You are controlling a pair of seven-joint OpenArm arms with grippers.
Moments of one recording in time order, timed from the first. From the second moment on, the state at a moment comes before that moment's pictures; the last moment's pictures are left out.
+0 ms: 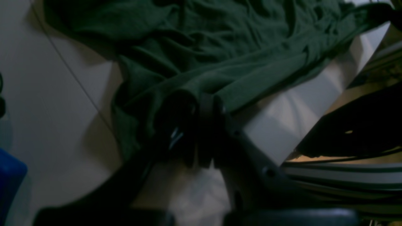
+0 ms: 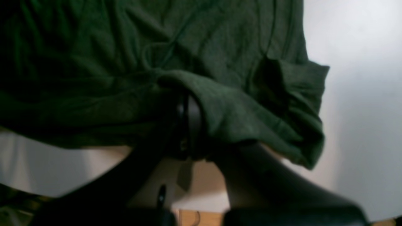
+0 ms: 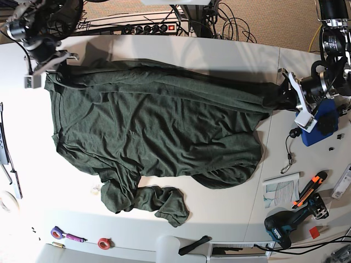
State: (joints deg) left arm 10.5 -27.3 -16.2 98.7 -65.7 -43.5 67.1; right arm -20.6 5.6 49.2 115.0 39.0 36.3 -67.2
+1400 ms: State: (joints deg) left arm 10.3 -27.7 -39.8 98.6 -68.9 -43.3 68.4; right arm -20.6 4.9 72.9 116.6 47.6 30.3 -67.3
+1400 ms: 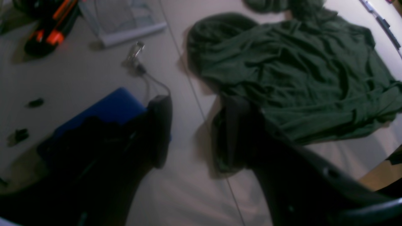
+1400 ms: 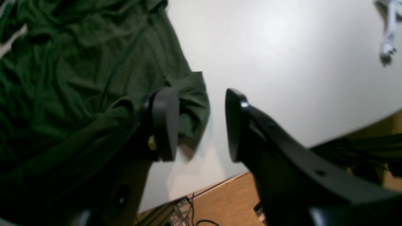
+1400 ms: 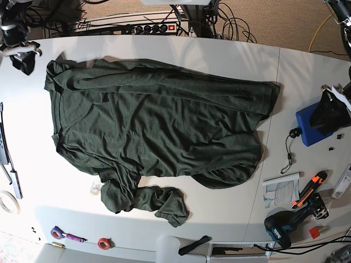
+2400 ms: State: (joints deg) left arm 11.3 -27.5 -39.8 98.6 -70.2 -43.3 68.5; right arm -16.0 4.5 66.8 96.8 47.0 31.3 -64.2
